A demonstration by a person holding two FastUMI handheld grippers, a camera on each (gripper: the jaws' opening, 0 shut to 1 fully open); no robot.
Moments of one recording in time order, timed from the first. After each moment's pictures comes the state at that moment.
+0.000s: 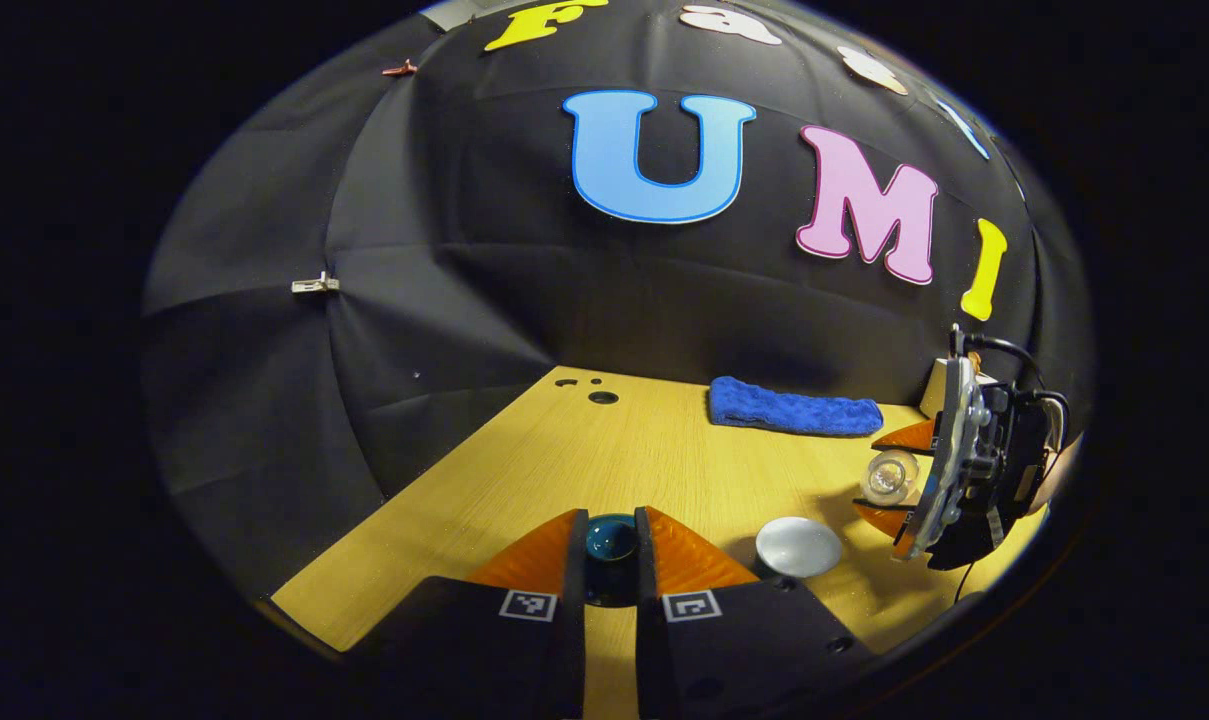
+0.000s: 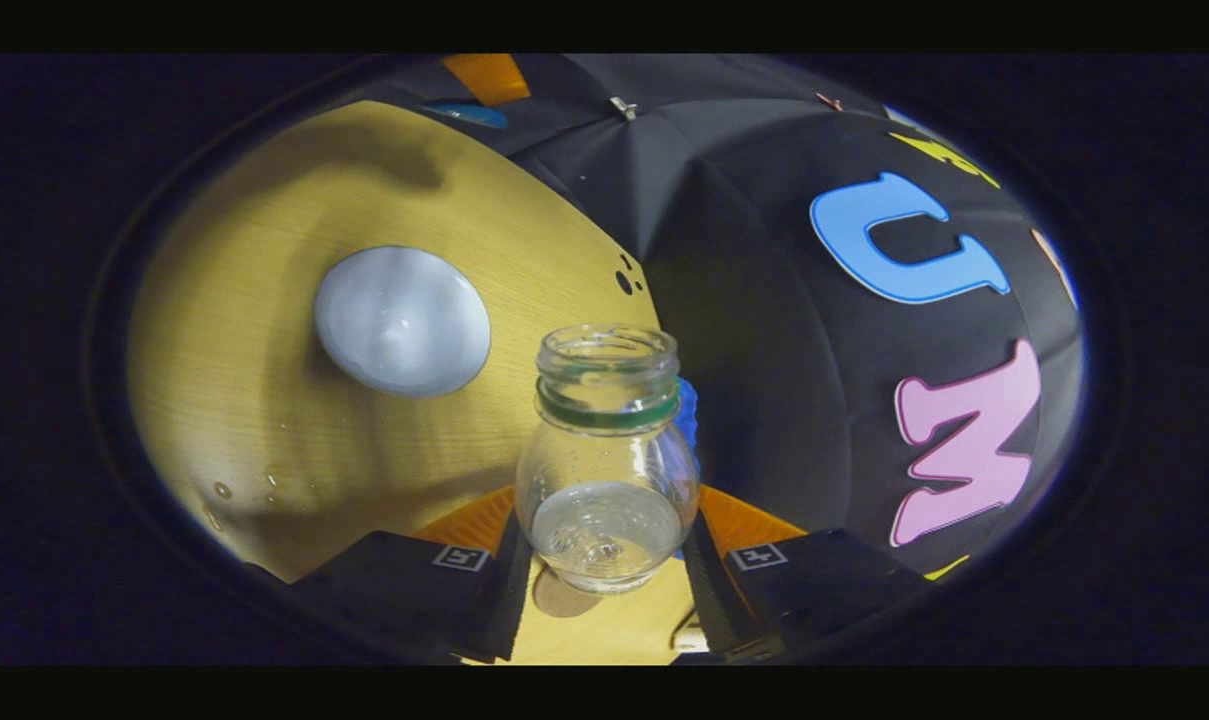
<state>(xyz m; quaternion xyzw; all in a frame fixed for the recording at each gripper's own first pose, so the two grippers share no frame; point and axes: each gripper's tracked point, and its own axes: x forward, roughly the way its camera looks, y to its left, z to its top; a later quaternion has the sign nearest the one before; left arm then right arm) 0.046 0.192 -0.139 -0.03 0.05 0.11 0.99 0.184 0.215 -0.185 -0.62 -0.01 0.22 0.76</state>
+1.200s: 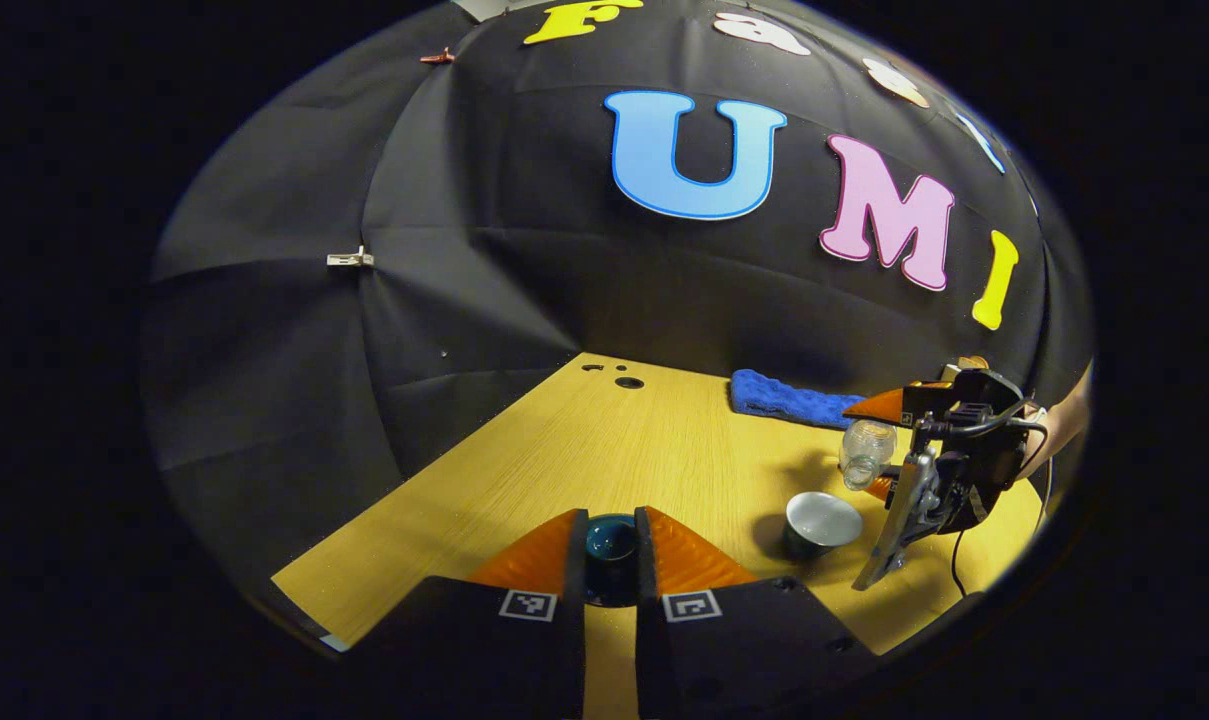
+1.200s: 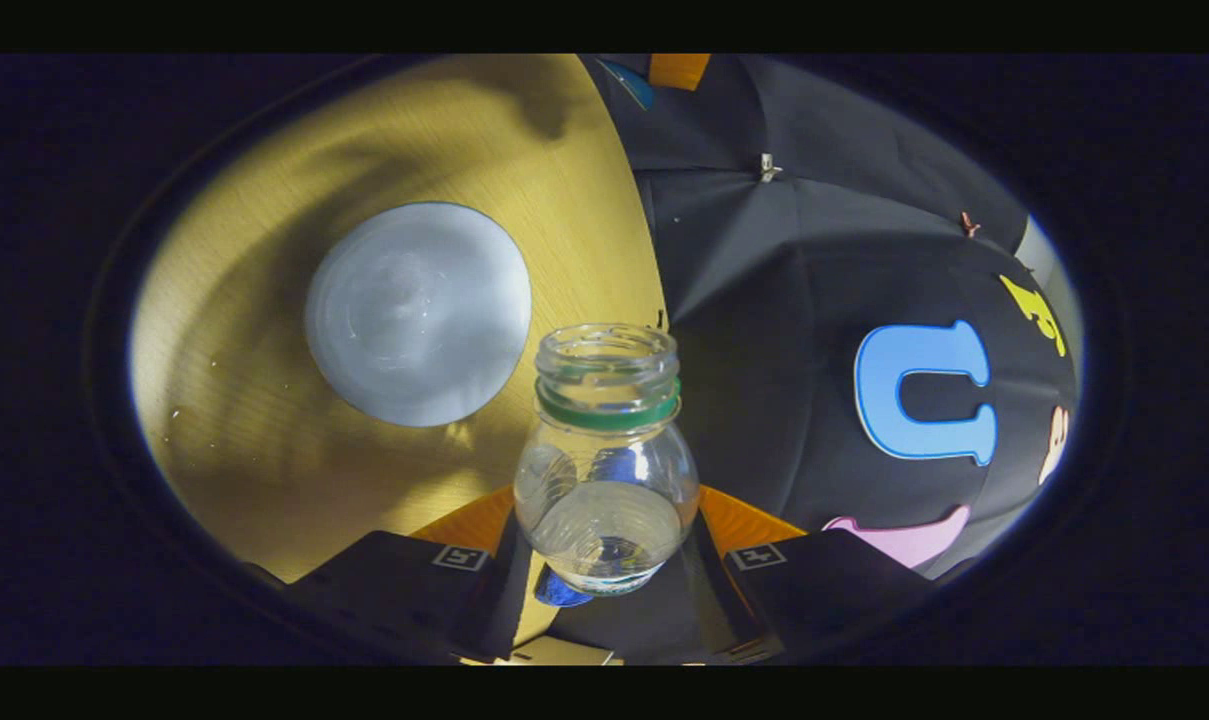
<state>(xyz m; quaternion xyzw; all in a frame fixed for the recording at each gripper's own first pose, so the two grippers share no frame) 0.015 0.216 -0.165 -0.06 0.05 0.13 0.99 0.204 0.268 -0.181 -0.75 -0.13 0.24 0.60</state>
